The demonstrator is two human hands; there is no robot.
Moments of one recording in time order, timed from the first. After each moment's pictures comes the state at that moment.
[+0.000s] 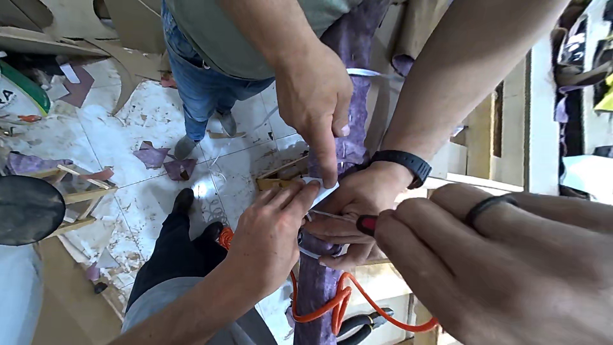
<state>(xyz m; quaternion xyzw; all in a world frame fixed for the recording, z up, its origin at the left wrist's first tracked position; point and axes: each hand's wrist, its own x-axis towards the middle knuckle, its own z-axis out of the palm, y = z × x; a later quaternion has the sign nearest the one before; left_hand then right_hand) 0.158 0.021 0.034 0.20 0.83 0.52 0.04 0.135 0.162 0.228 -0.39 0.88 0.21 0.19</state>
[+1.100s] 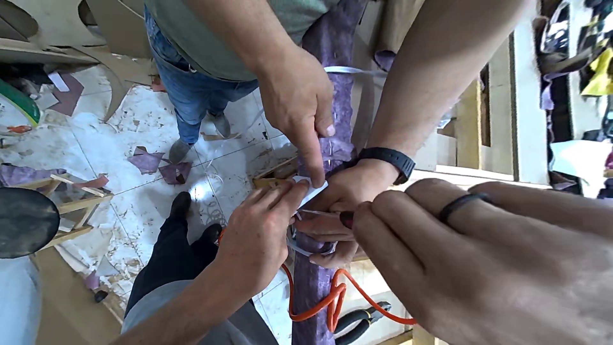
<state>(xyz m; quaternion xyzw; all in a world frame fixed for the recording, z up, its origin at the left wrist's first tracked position) 0.155 0.021 0.031 0.22 0.83 0.52 0.03 0.143 0.167 0.211 -0.40 0.89 0.22 0.06</state>
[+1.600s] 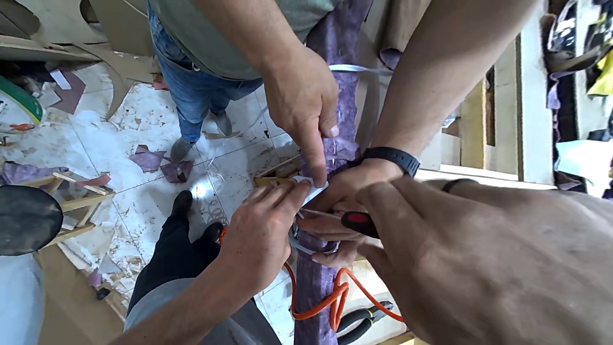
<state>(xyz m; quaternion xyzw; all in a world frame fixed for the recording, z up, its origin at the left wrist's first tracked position) 0.154 0.020 0.030 0.23 0.83 0.51 0.03 0.137 0.153 0.218 -0.25 0.92 0.20 0.20</state>
